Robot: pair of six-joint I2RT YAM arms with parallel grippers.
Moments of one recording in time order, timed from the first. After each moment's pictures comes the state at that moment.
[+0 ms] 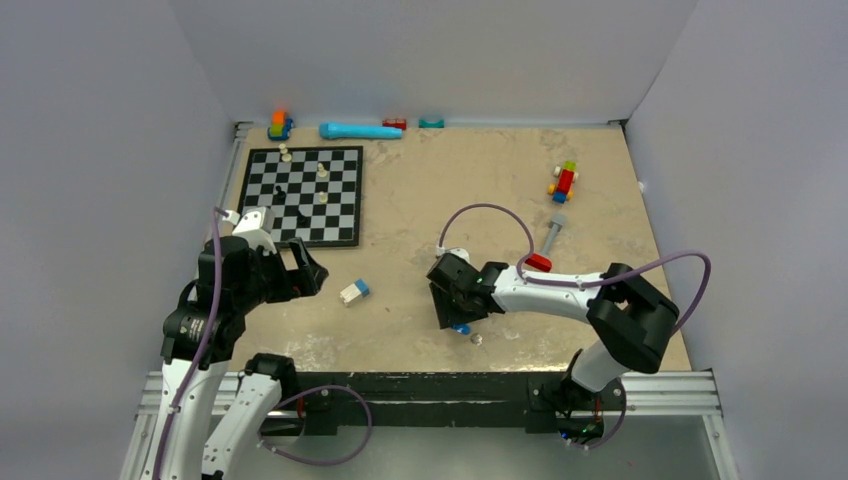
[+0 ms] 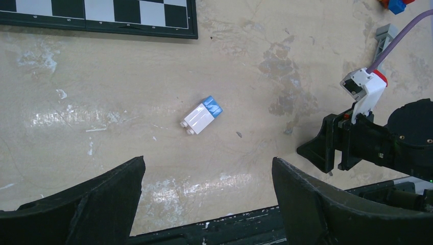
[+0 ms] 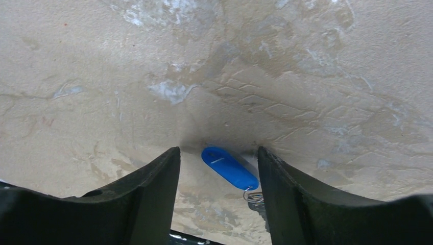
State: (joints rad) left arm -0.15 0.58 0.94 -0.99 0.15 -0.38; right arm 0.99 1.57 0.86 -0.50 0.15 0.71
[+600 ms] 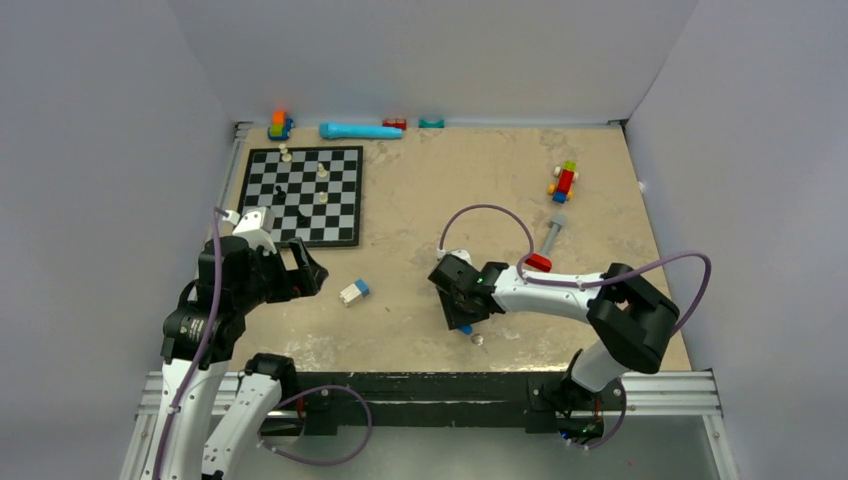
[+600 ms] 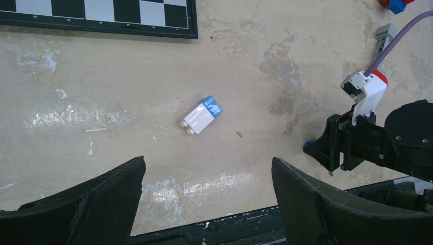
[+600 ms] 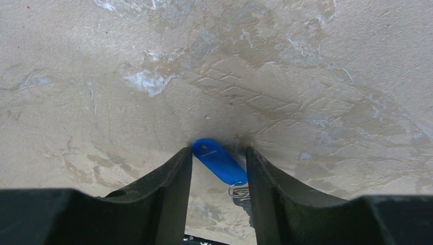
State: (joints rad) left arm -0.15 0.58 0.94 -0.99 0.15 -0.38; right arm 0.99 1.57 0.86 -0.55 0.17 0.68
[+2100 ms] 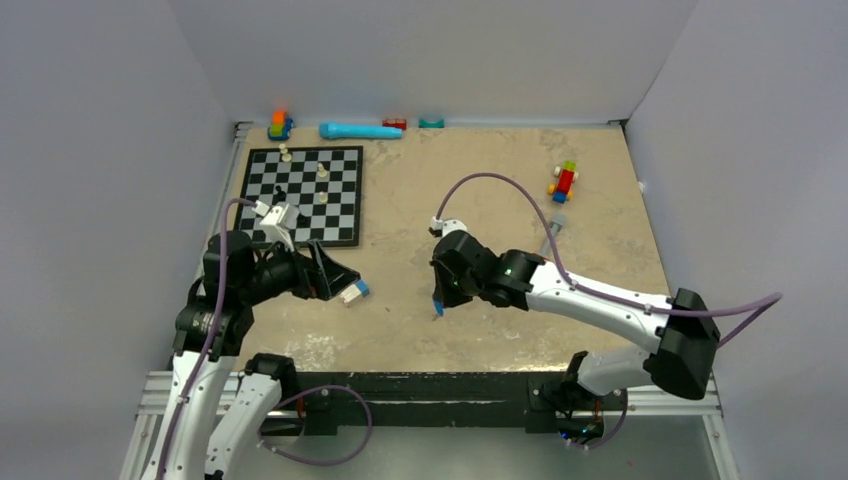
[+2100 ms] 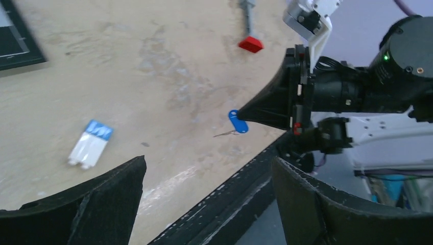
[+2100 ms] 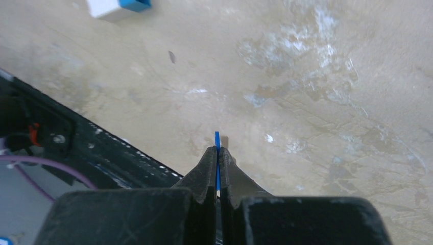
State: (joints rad) left arm -0.15 0.59 0.86 -0.79 0.56 -0.40; right arm 1.03 1.36 1.00 -0.59 0.14 0.65
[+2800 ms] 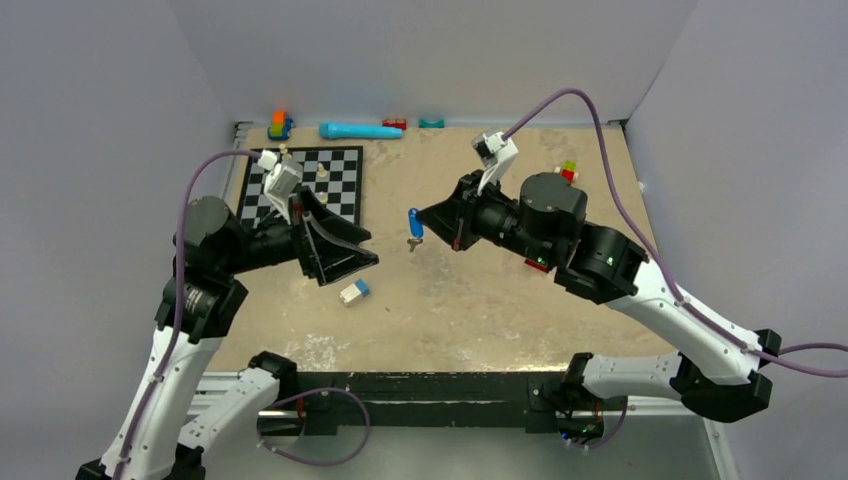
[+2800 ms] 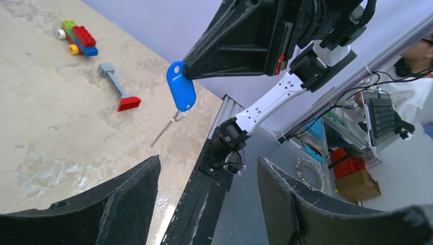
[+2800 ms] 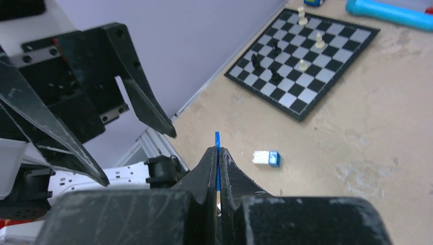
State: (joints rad) left arm -0.32 0.74 1.11 -0.36 0.91 -0.57; right arm 1.03 1.14 1.45 -0.48 0.08 0.50
